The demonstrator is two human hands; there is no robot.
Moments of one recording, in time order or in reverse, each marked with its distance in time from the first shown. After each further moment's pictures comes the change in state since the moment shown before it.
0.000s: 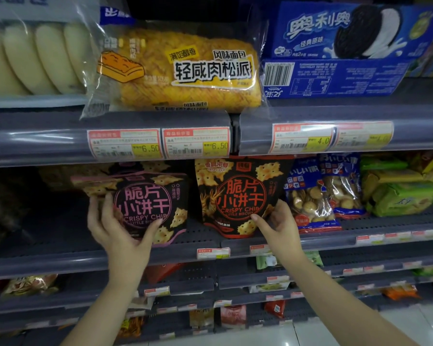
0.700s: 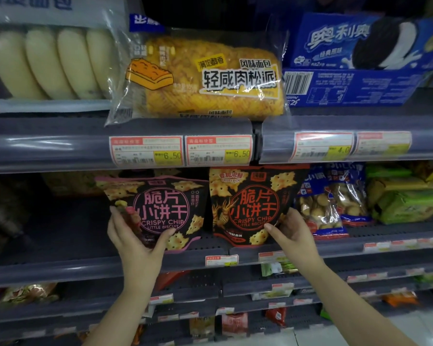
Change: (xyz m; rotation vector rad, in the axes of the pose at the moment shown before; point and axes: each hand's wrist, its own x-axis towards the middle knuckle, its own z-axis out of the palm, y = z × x) left_hand -0.005 -0.009 0.011 -0.152 -0.089 -0.205; right_hand -0.004 -0.008 -0.014 -0.029 -0.081 0.046
